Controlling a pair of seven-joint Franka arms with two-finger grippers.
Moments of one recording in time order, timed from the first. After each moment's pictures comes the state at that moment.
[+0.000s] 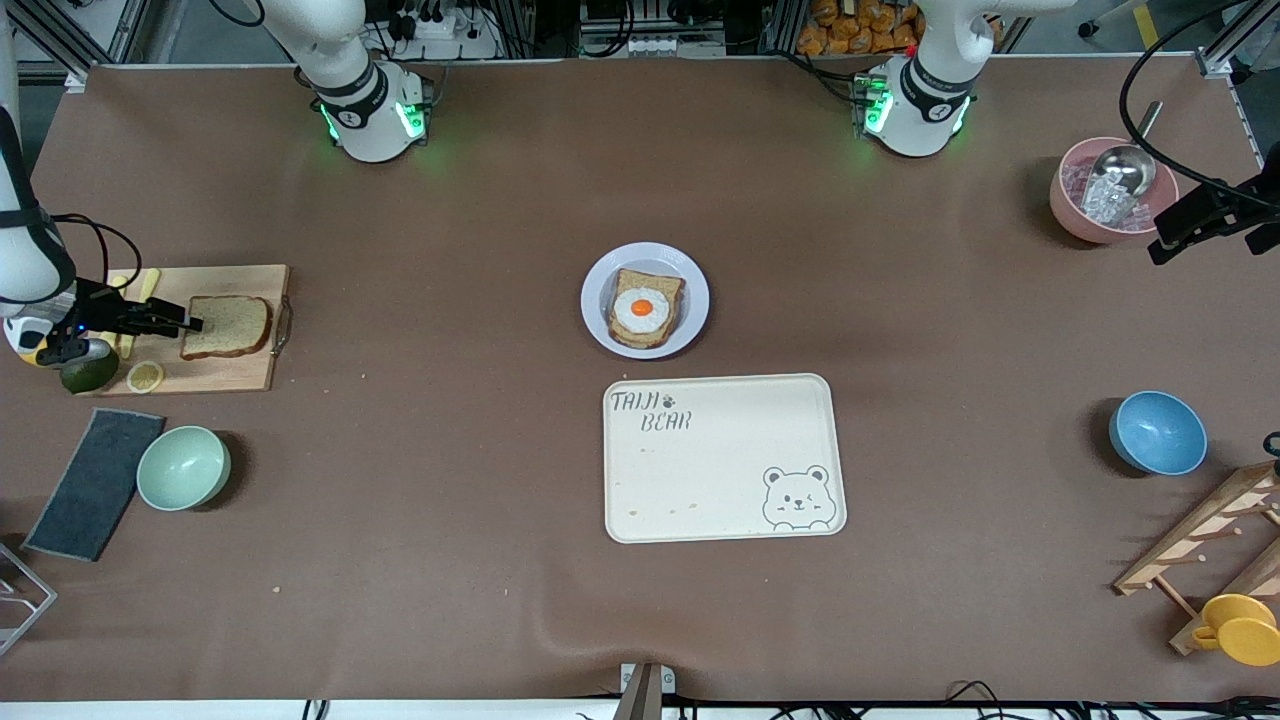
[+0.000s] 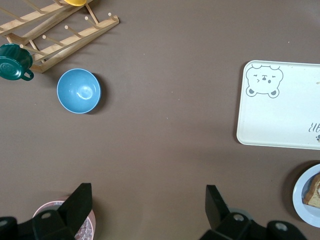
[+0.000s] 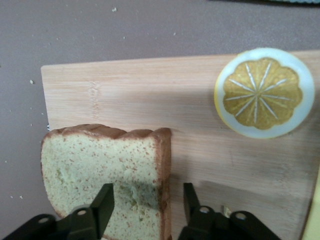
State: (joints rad) left arm -0.12 -0.02 0.11 -1.51 0.03 1.54 -0.09; right arm -0.62 0.45 -0.04 -2.05 0.30 2.15 -0.91
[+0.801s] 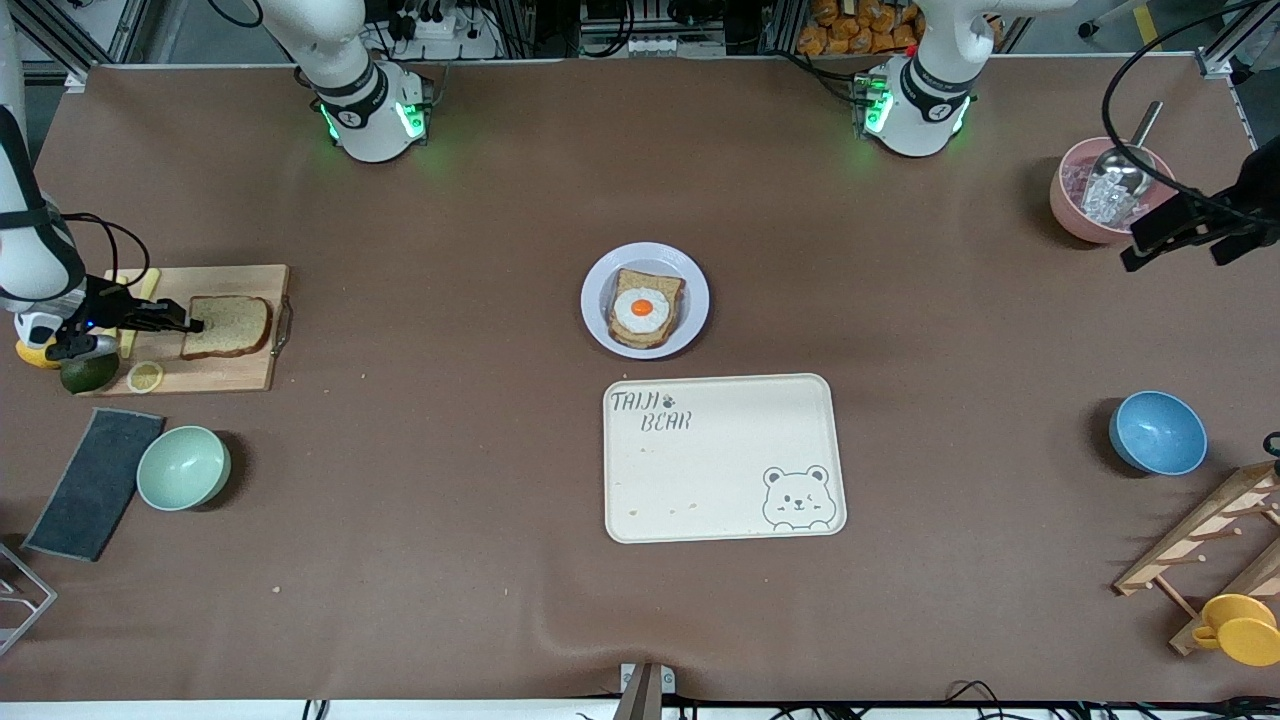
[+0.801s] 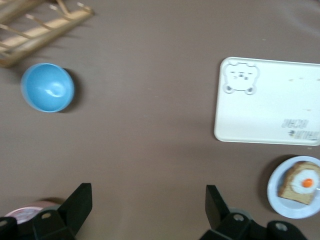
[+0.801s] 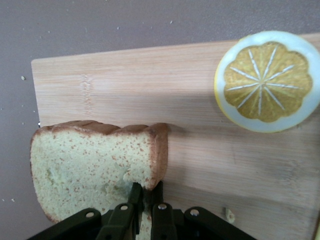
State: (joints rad) left arm -0.12 -0.01 0.11 -1.58 -0.10 1.60 -0.09; right arm -0.62 0.46 -0.04 -2.08 0.32 2.20 -0.93
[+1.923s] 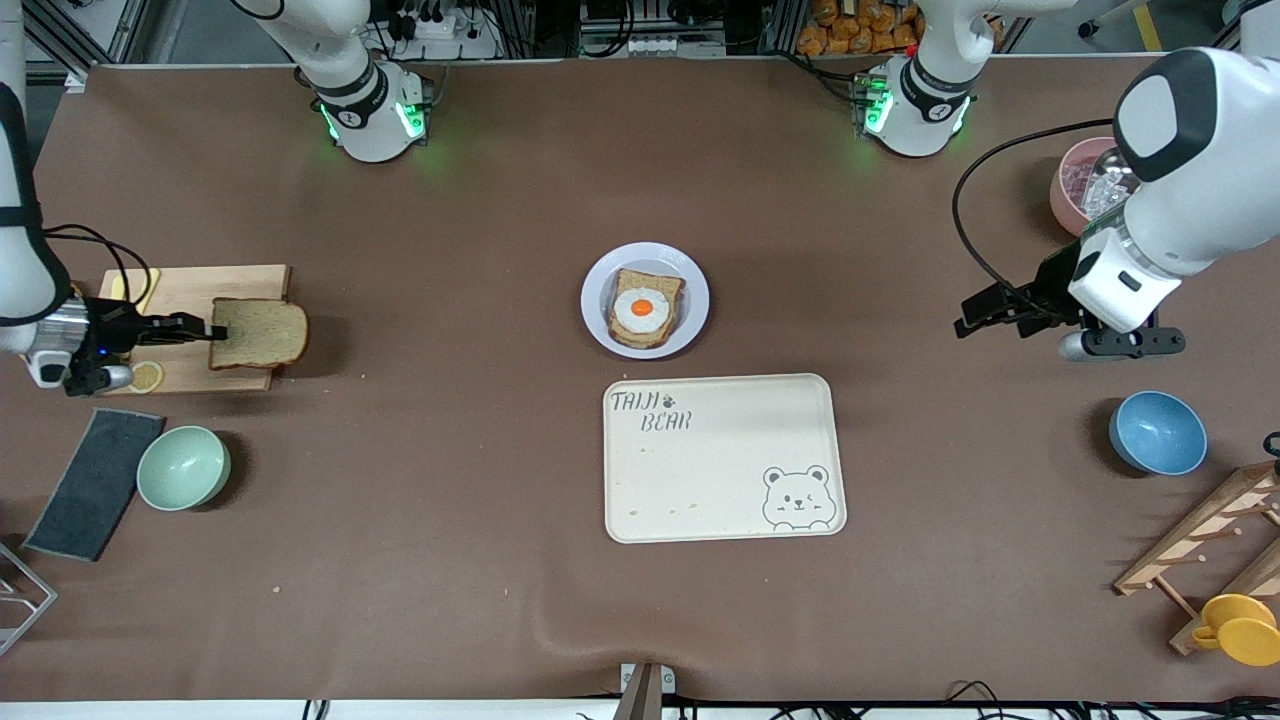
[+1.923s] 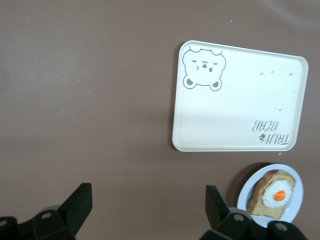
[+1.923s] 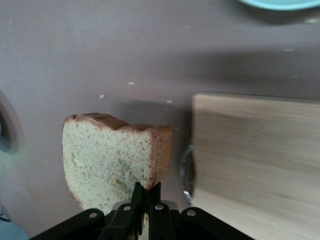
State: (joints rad) left arm -0.13 0.01 0.02 -1.97 -0.29 2.02 -0.09; right arm -0.40 0.38 -0.01 -1.91 0.33 1.80 -0.64
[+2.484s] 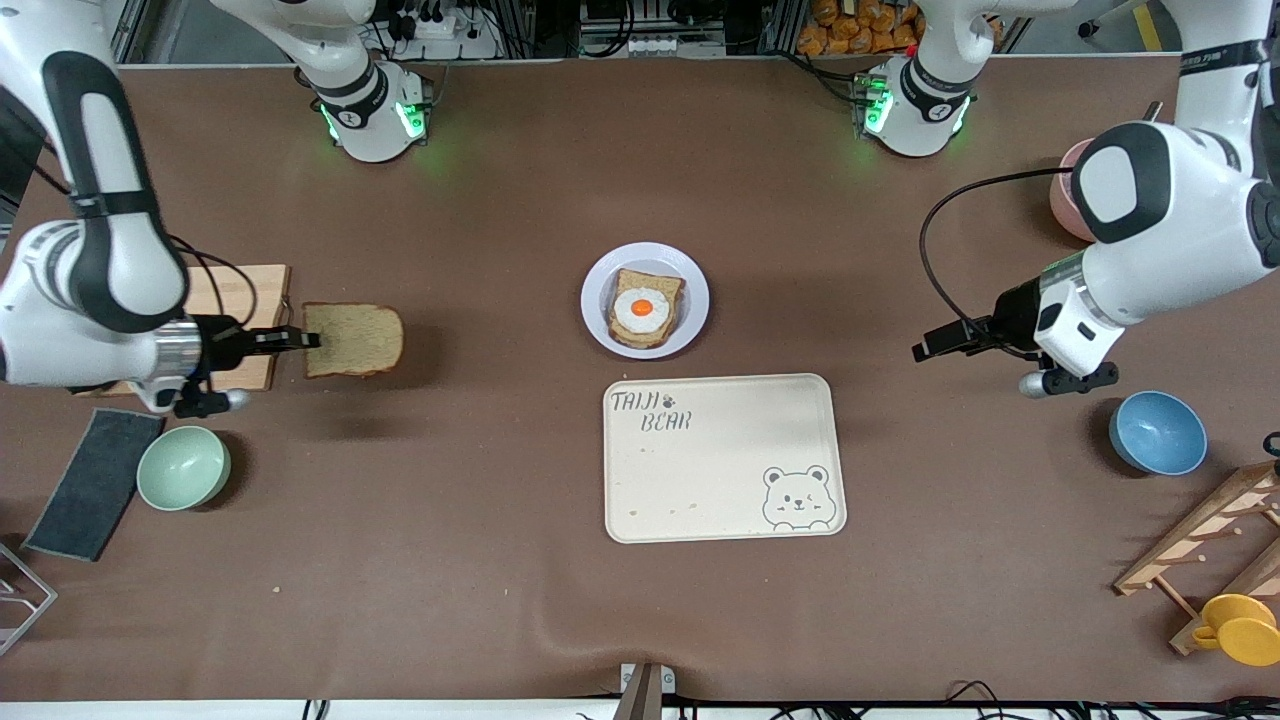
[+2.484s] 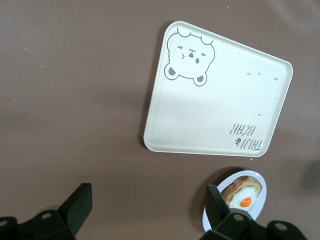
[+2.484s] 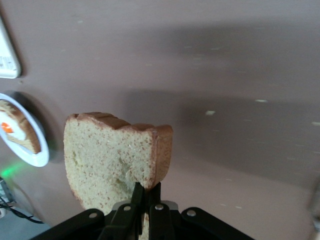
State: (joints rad) left arm -0.13 0.13 0.02 -2.00 -0.49 2.08 -0.09; right arm -0.08 0.32 0.00 -1.91 0.43 1.78 -0.33
